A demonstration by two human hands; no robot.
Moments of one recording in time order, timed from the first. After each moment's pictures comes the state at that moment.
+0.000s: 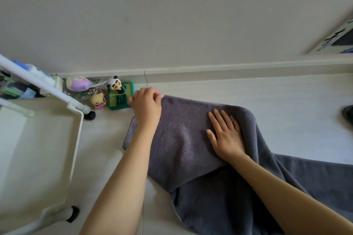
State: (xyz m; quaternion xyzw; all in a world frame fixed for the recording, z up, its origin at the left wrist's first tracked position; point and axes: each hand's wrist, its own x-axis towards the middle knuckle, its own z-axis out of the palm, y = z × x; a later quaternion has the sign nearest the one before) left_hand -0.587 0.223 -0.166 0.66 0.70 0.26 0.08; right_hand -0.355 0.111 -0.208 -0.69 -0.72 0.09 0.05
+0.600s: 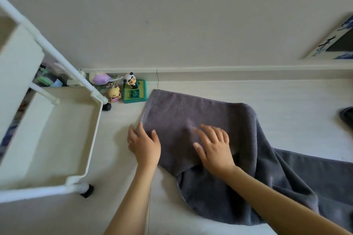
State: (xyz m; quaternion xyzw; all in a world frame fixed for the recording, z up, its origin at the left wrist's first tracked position) left_hand -0.614 0.089 -0.190 0.49 0.83 0.22 0.17; right_hand -0.409 0.052 -0.175 -0.63 -0.76 0.10 0.14
